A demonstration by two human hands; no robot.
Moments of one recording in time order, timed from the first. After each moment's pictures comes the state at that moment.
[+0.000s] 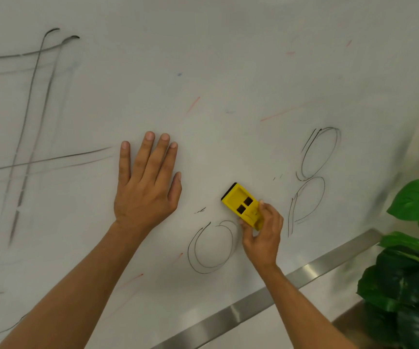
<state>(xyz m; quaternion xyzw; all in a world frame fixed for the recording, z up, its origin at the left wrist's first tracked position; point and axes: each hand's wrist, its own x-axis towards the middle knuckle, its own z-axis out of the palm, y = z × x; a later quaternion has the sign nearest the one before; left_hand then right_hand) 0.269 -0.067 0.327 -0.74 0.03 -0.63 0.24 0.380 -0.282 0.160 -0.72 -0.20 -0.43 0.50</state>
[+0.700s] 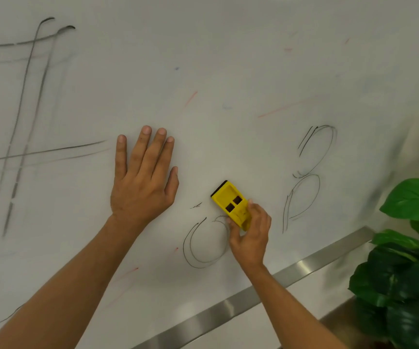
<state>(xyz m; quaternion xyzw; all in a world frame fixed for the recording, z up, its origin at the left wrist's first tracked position) 0.269 -0.069 0.327 -0.73 0.02 -0.64 0.25 0.356 -0.267 0.165 -0.73 -0.19 -0.41 0.51</state>
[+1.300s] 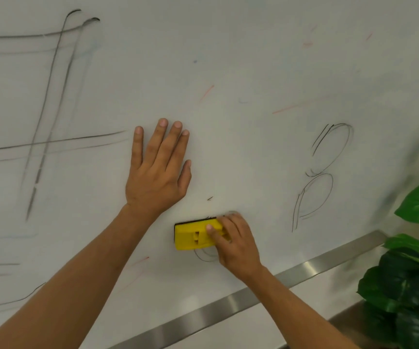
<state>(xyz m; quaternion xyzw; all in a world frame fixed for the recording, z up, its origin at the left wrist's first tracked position) 0.269 -0.067 0.327 -0.74 0.03 -0.63 0.24 0.354 -0.254 0.141 -0.68 -0.48 -0.51 0.22</state>
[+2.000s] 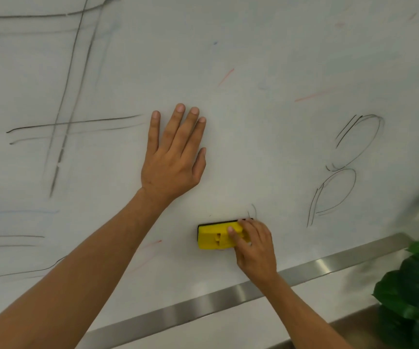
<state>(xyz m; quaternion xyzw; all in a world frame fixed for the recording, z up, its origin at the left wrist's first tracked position) 0.269 -0.067 0.328 -0.74 0.02 -0.62 0.25 0.345 -0.272 0.103 -0.72 -0.44 -0.46 0.27</state>
